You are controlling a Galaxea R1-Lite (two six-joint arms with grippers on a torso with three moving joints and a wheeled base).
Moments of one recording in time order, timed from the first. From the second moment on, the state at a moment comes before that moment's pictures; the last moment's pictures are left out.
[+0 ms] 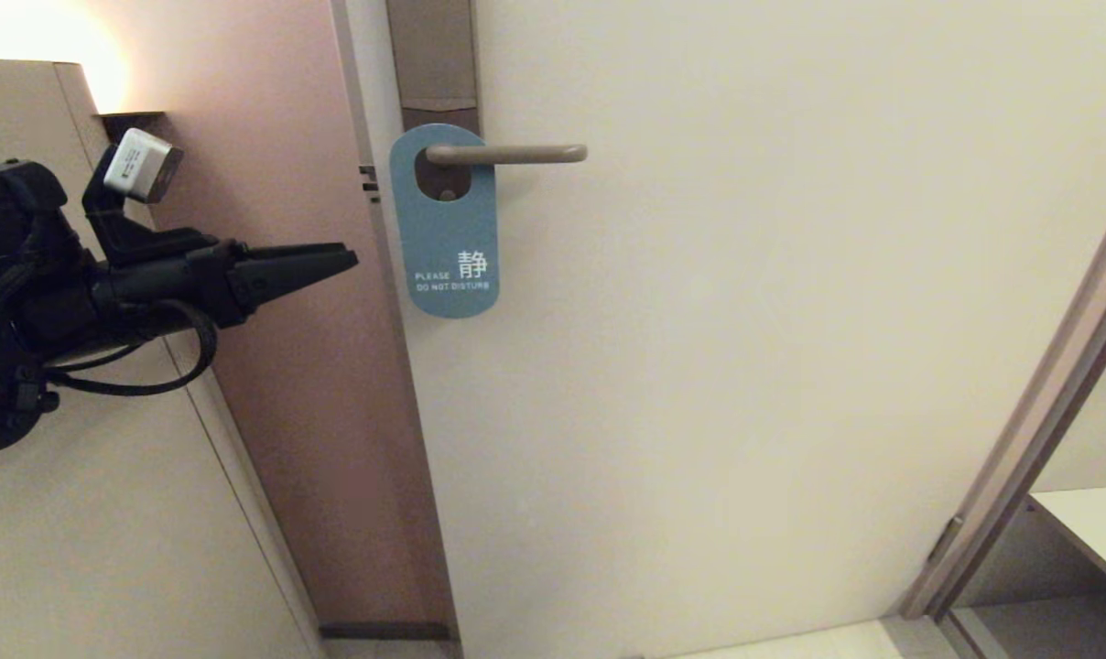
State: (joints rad) left arm 0.05 1.73 -0.97 -0.81 -1.11 -0.25; right arm 0.00 0.00 0.00 0.00 0.02 -0.11
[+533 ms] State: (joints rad) left arm 0.00 1.82 -1.07 -0.81 -1.16 -0.27; right arm 0.00 0.00 0.00 0.00 0.02 -0.11
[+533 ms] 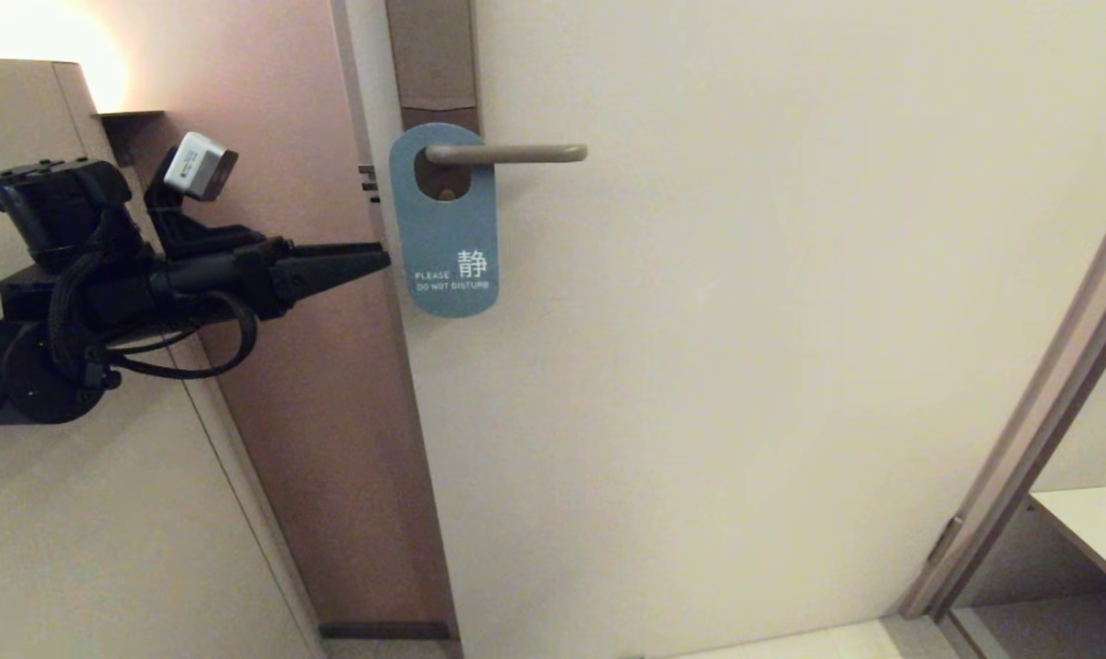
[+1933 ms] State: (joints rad) left arm -0.11 1.90 -1.17 -0.81 -1.17 -0.27; right arm 0.00 0.00 0.00 0.00 0.02 -0.10
